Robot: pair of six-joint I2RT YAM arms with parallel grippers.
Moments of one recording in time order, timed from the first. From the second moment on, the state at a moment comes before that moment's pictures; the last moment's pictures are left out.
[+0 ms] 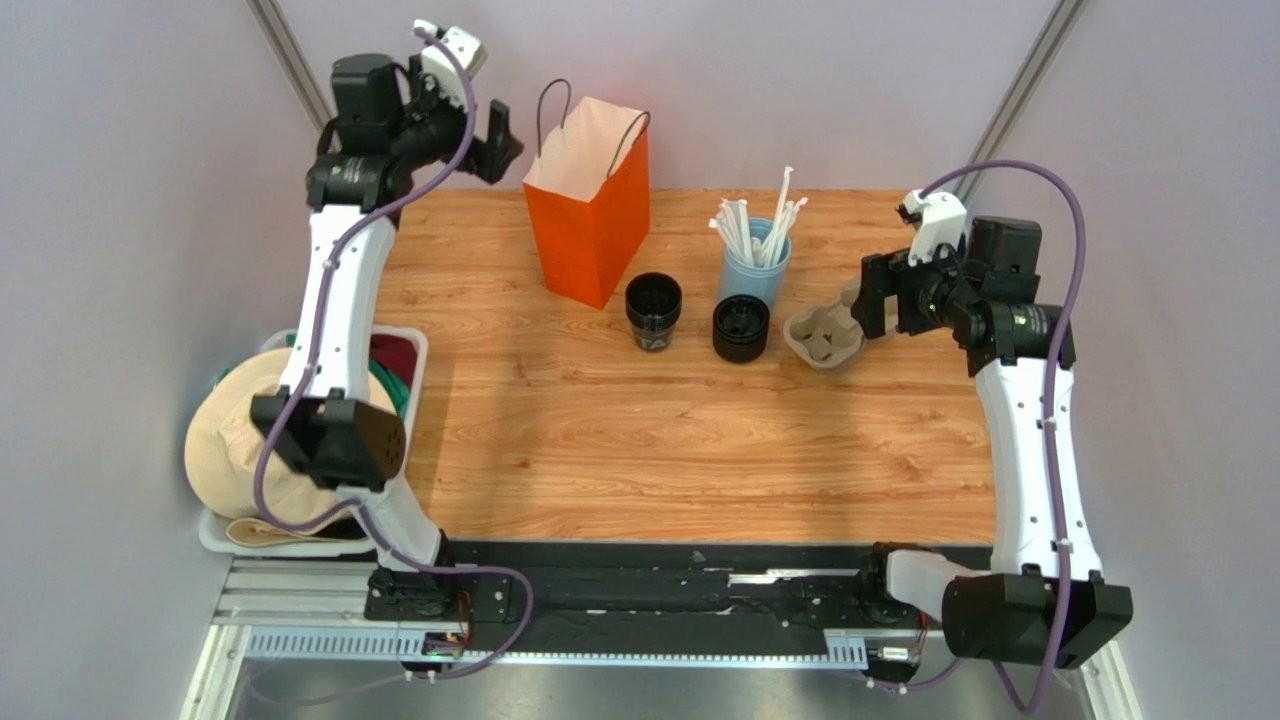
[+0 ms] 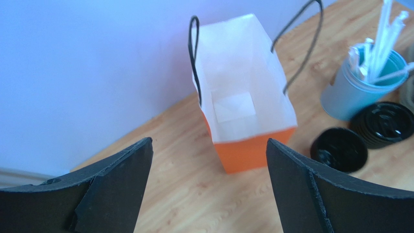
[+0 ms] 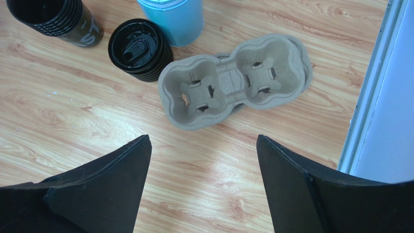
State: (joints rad) left arm -0.05 1.72 2.04 -0.60 0.51 0.28; right arm -0.10 1.17 1.35 -0.85 -0.34 -0.26
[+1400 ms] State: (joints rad) left arm -0.18 2.07 2.18 -0.45 0.21 0.27; right arm -0.09 1.04 1.20 -0.76 -0.38 -0.21
